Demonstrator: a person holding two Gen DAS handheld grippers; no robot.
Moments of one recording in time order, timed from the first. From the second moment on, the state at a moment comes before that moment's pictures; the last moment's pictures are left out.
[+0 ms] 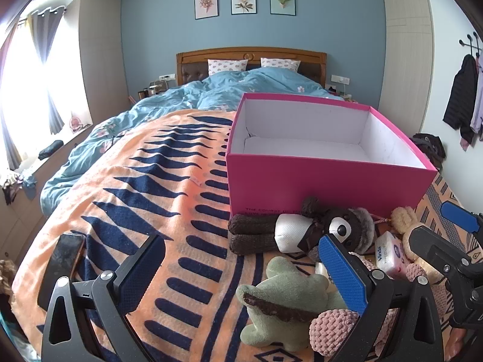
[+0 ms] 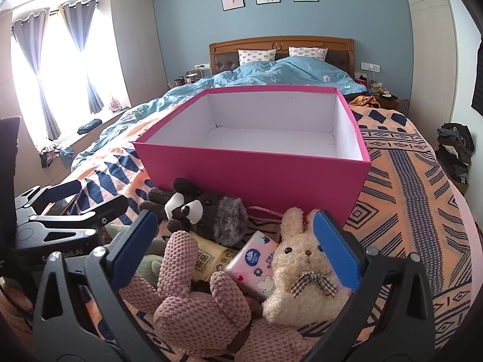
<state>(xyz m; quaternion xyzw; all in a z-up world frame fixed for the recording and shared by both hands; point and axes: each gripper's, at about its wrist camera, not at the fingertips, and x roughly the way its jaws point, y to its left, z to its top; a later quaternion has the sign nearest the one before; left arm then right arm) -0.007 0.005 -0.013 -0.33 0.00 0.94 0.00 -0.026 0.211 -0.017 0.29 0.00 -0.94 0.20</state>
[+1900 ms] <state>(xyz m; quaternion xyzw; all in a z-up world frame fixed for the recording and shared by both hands) -0.078 0.003 -0.056 -0.42 0.01 0.88 0.22 -0.100 0.200 -0.046 0.43 -0.02 -0.85 0.30</state>
